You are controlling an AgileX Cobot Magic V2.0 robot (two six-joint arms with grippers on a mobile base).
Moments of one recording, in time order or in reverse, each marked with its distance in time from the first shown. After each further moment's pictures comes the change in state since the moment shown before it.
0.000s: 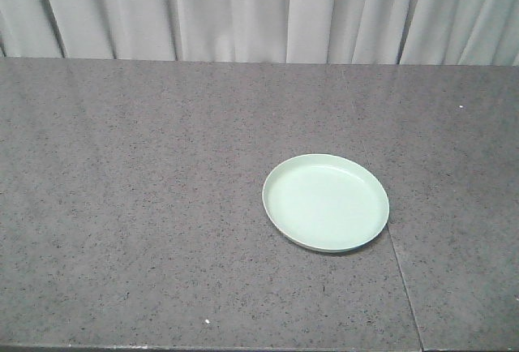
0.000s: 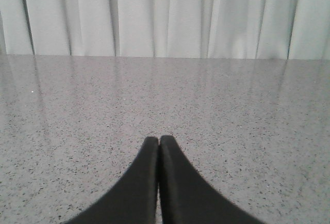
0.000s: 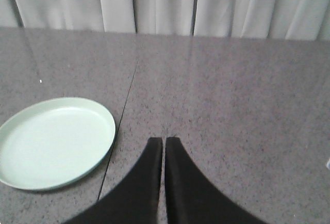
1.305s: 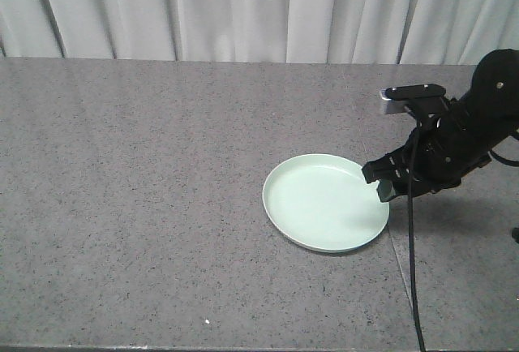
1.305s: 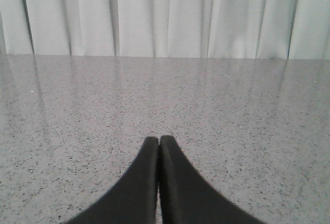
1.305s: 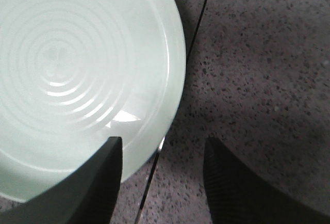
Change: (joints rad) left arm 0.000 0.000 0.000 0.000 0.000 0.000; right arm 0.126 1.197 -0.641 0.155 0.345 -0.160
